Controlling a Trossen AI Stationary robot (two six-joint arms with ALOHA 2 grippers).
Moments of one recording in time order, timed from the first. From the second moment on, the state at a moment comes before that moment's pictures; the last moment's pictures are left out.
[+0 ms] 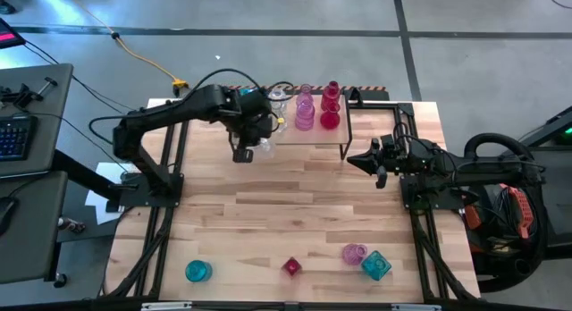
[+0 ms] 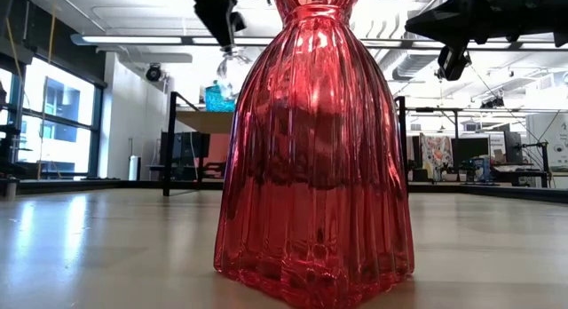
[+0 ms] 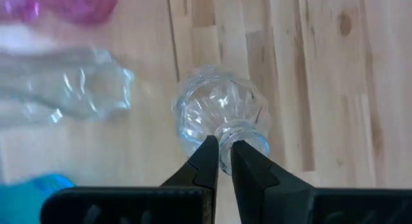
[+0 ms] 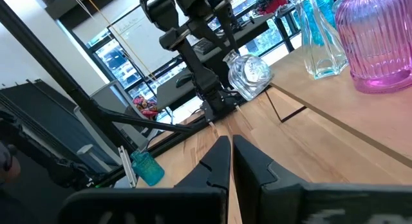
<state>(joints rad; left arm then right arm) 0.27 1.65 1.76 -1.32 0.02 0.40 -0.09 0.54 0.33 0.20 -0.03 0.54</state>
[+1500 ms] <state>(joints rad) 0.30 1.89 2.04 -1.41 -0.10 0.92 -0.09 0.54 0.33 0.20 -0.03 0.54</state>
